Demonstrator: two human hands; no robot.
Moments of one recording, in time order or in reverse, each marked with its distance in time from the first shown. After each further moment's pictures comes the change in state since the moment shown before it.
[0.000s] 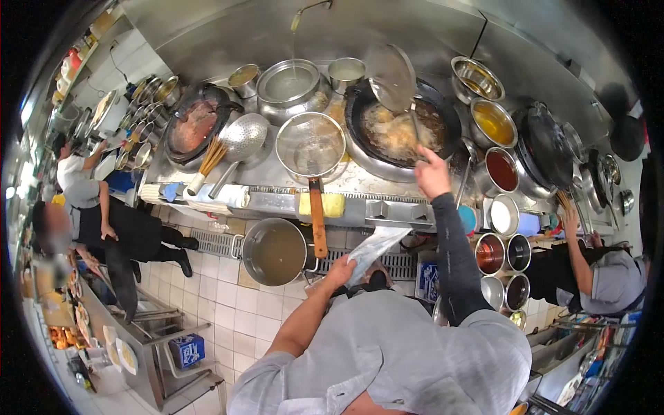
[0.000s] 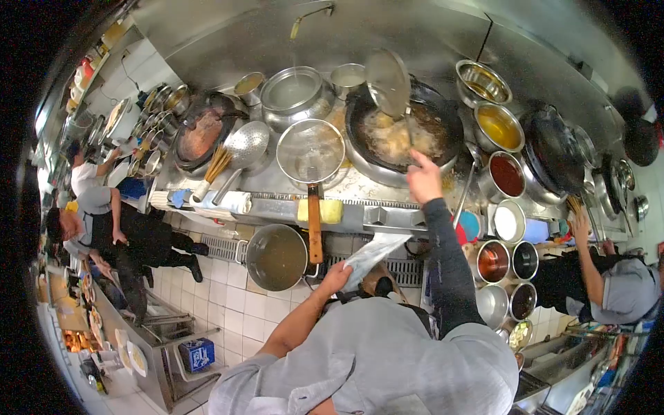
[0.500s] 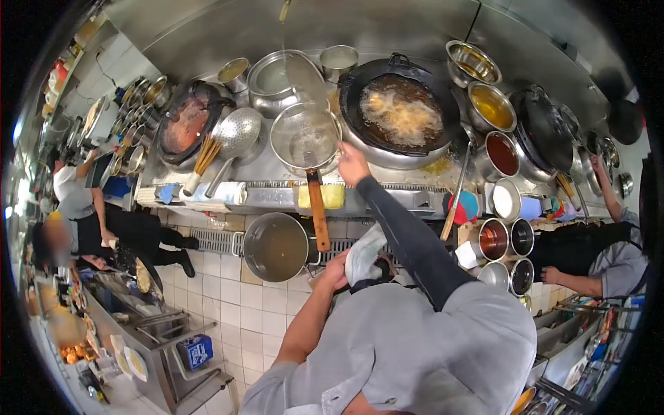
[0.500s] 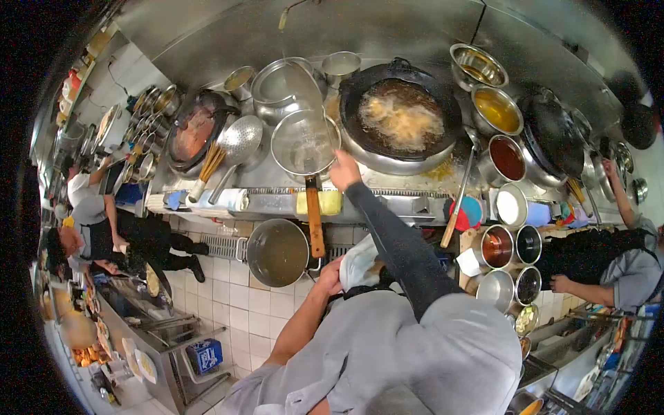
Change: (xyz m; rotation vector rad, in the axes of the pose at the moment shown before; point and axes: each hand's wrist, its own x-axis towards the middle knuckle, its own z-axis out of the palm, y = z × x) left_hand -0.026 0.036 -0.015 -1.256 -0.267 -0.266; right_hand 0.034 0.102 0.202 -0.202 -0.064 -0.455
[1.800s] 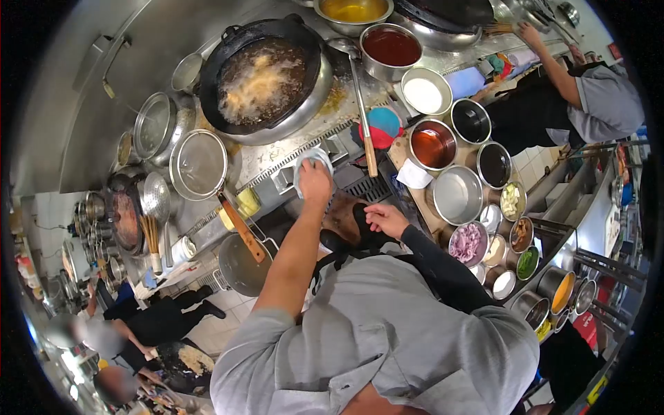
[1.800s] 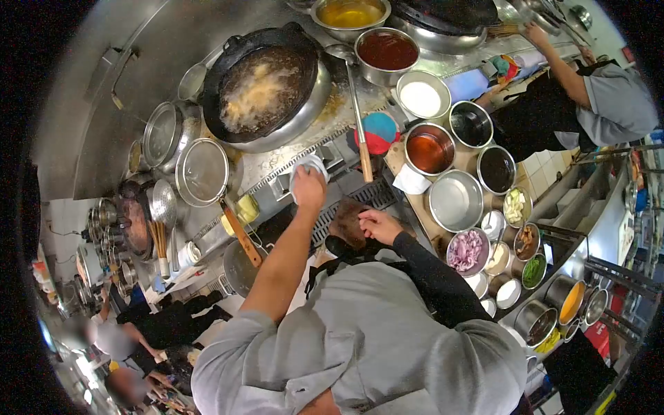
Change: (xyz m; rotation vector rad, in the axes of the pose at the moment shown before) left_hand 0.209 -0.050 0.142 2.250 0.216 0.703; right_hand -0.348 0.042 -0.271 0.533 -0.096 0.982
